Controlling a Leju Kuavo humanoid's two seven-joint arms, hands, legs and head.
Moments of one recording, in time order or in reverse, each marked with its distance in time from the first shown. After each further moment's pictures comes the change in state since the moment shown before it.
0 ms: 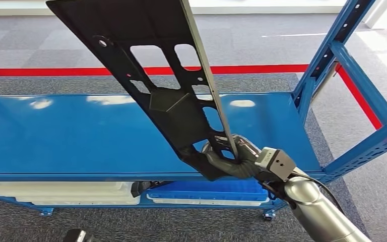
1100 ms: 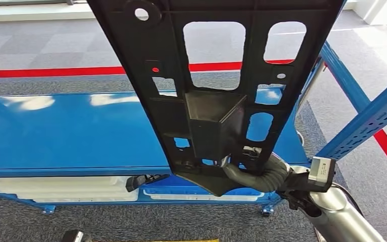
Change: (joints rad) left arm 0.001 0.009 0.040 0.000 0.000 -0.009 0.028; right arm 0.045 -0.094 -0.004 -0.198 -0.246 0.161 -0.012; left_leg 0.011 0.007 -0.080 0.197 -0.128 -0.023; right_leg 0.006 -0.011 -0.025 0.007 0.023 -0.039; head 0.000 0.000
